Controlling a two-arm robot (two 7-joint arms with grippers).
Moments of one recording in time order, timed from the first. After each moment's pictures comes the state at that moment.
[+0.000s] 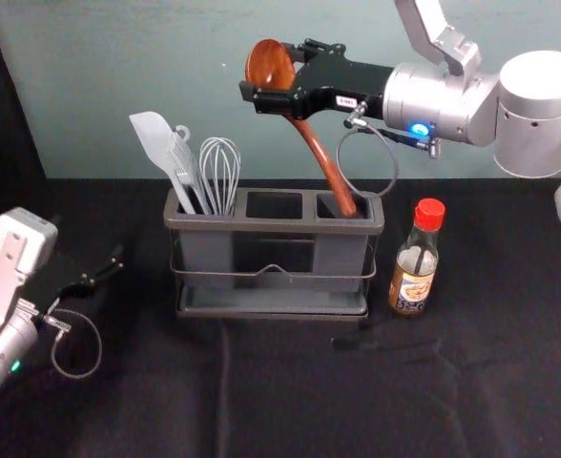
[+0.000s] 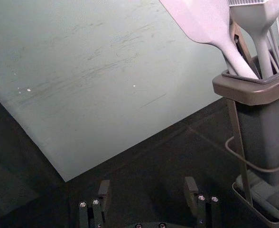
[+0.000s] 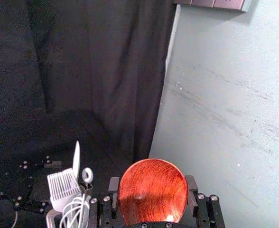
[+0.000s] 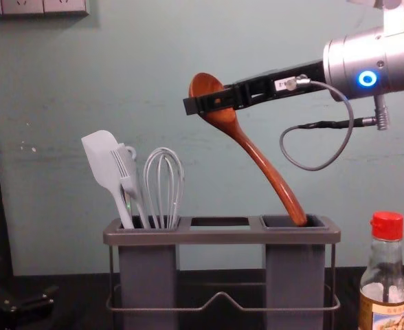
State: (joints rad) left arm -0.20 0.60 0.45 -1.41 -0.25 -0.12 0.03; right arm 0.85 0.34 -0.59 -1.28 0.38 0.31 0.58
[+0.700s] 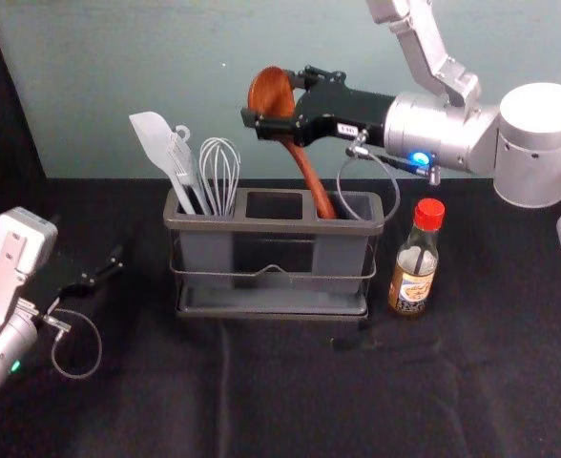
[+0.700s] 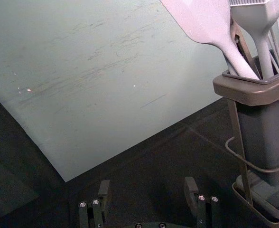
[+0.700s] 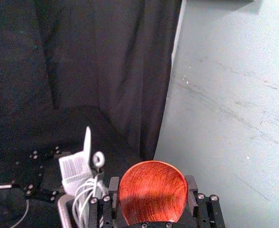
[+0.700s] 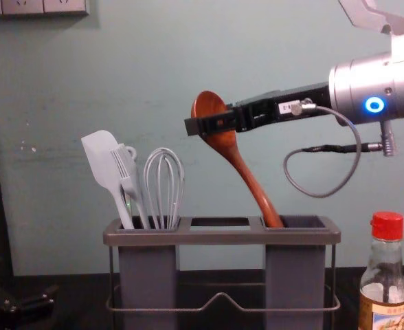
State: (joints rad) left arm -0.20 0.60 0.45 -1.41 -0.25 -0.12 0.03; right arm 0.80 0.36 -0.60 -1.31 0.41 0.29 0.58
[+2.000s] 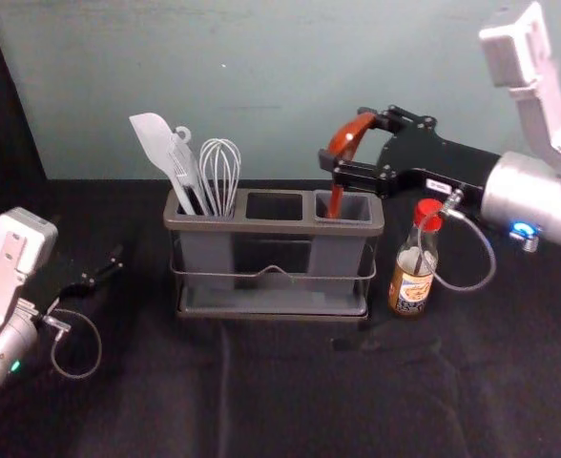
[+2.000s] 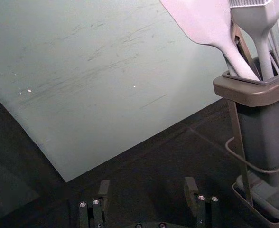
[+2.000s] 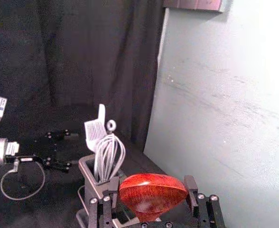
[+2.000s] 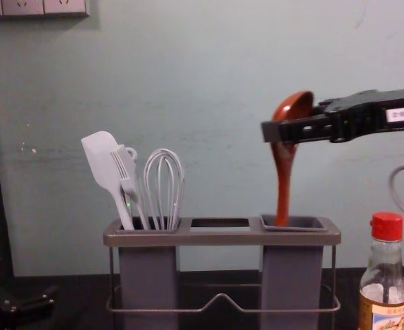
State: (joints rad) left arm -0.20 0.60 0.45 -1.41 -0.25 -0.12 0.03; right arm 0.49 0.62 -0.45 -1.71 0.50 0.29 0.48
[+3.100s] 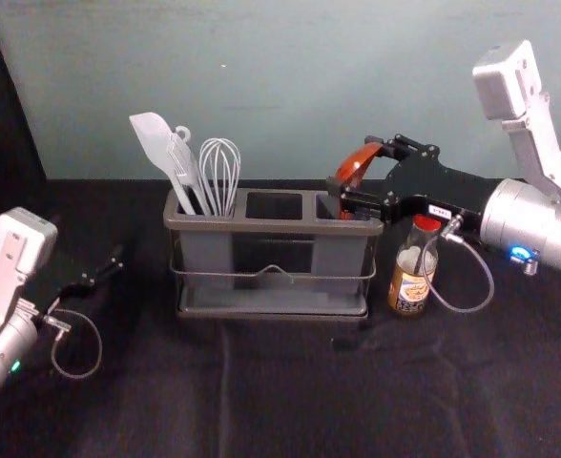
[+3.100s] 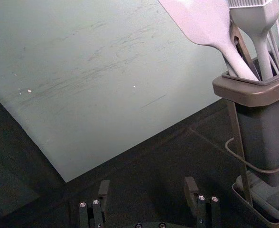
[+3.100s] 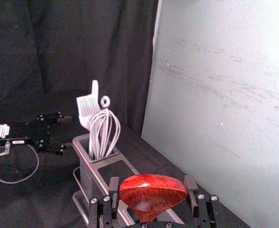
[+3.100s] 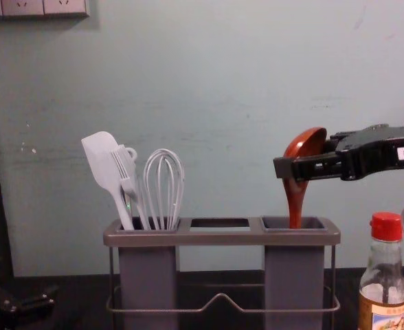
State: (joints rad) left arm -0.20 0.60 0.45 -1.41 -0.25 -0.12 0.03; right arm 0.44 0.62 -0.45 -1.68 0.46 0.28 0.47
